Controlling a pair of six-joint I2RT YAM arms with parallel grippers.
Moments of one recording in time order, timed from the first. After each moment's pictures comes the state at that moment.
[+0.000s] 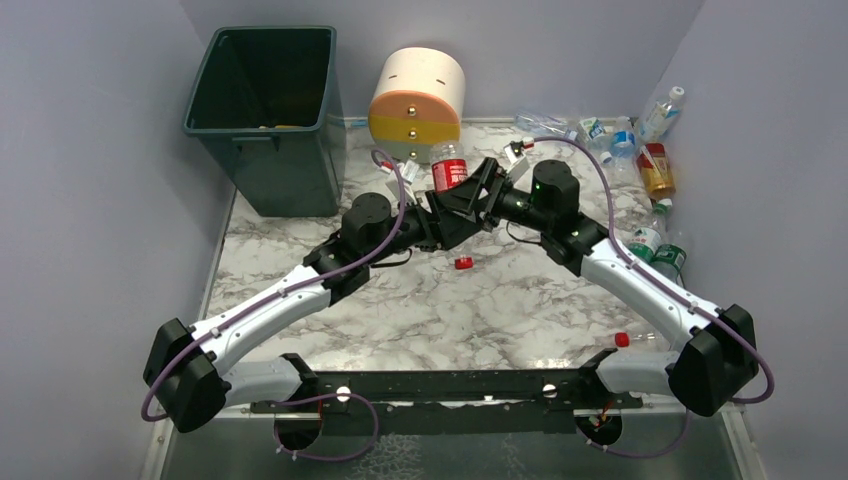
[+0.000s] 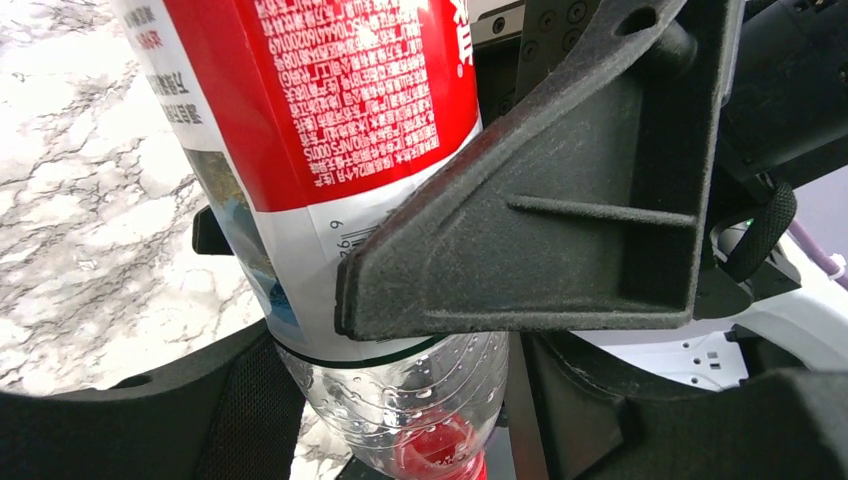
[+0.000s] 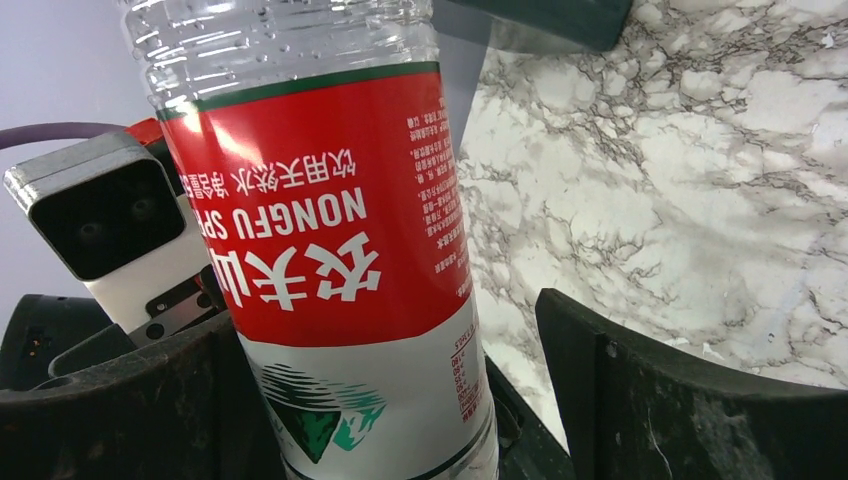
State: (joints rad) left arm -0.80 1.17 0.89 0.15 0.22 -0.87; right arm 0.58 1.27 0.98 0.10 -0.45 1.05
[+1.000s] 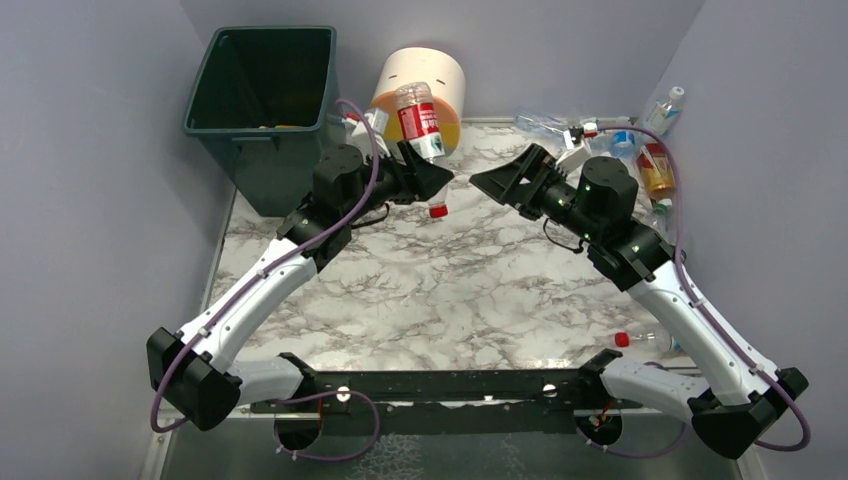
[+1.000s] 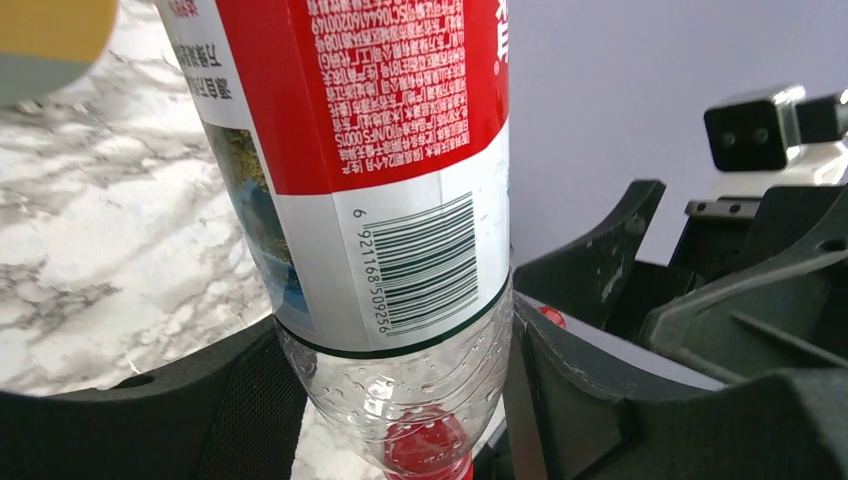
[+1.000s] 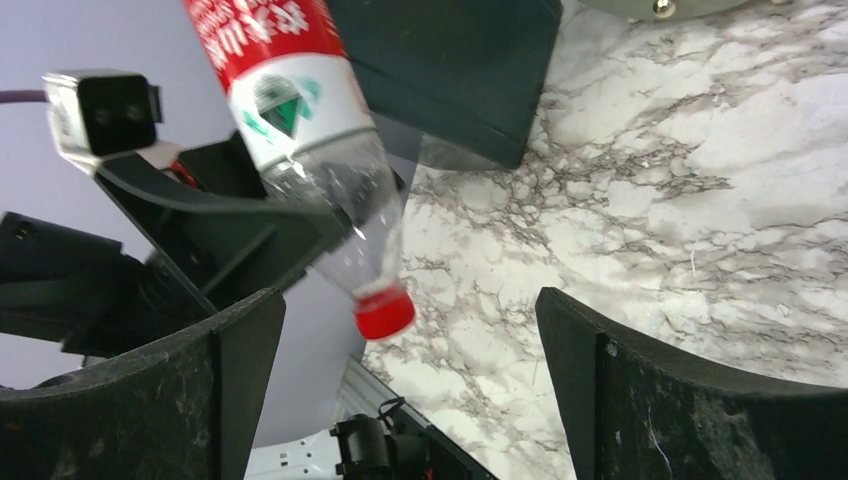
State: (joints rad) left arm -0.62 1.21 1.15 -0.07 0.22 -0.72; right arm 0.58 1.04 1.16 -0.27 -0.12 0.89
